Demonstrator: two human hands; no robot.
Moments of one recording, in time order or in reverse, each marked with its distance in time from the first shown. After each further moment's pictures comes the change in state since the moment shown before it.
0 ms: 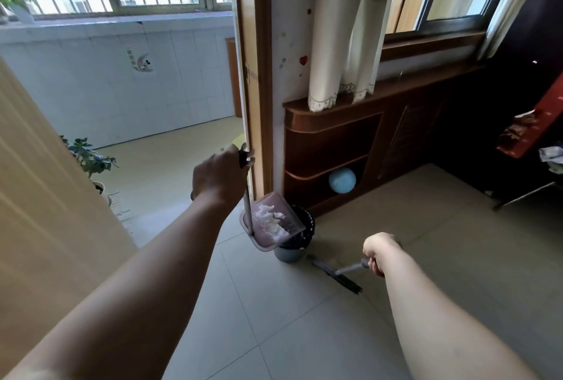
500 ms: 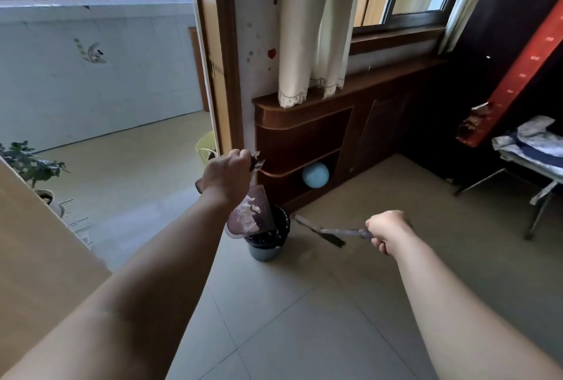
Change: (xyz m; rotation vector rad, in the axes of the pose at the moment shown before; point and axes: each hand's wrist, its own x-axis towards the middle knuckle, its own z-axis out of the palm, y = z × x) left_hand 0.038 0.048 0.062 0.100 -0.126 0.301; right_hand 0.012 -0.019 -0.060 0.173 0.243 -0.103
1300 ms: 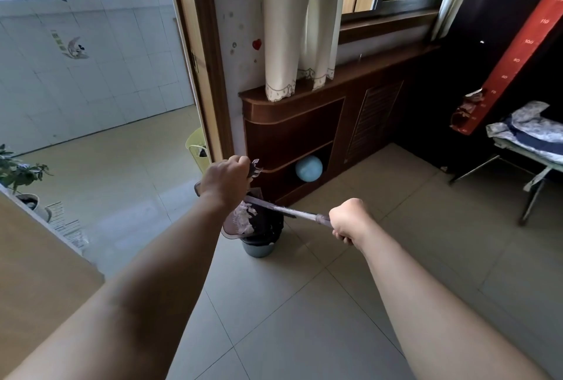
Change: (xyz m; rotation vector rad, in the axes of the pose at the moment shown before) left_hand 0.022 0.021 0.040 0.000 -0.028 0.123; right_hand -0.014 -0.026 0.020 -0.192 -0.170 -0.308
